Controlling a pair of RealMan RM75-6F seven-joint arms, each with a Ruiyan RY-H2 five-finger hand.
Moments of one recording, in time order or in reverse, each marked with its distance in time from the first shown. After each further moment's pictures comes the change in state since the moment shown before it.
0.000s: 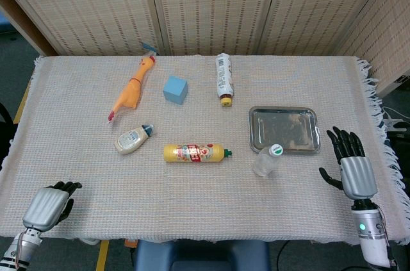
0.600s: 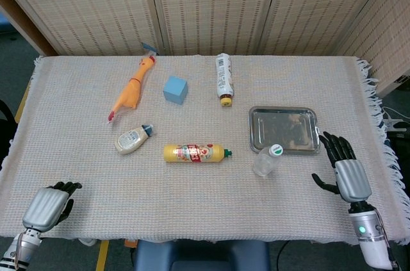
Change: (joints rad) left arm 0.003 0.004 0.005 -0.007 0.008 0.005 -0.005; right arm 0.004 0.043 -0.028 -0.043 -0.042 -0.057 0.168
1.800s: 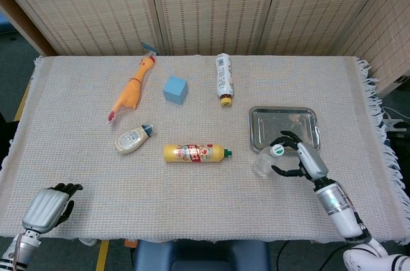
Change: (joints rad) left arm -0.004 0.015 0.008 -0.007 0.014 -0.010 -0.028; right arm 0.213 -0.006 0.060 -0.089 0.084 -0.309 0.358
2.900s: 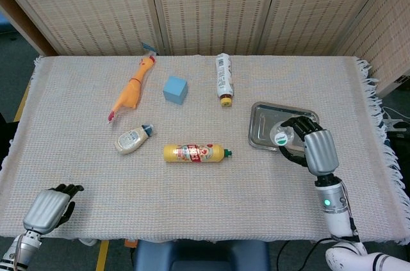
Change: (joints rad) left arm 0.001 0.001 0.004 -0.003 0.005 0.001 0.001; right arm -0.023 -0.106 0.089 -0.001 -0.051 0.319 -0.513
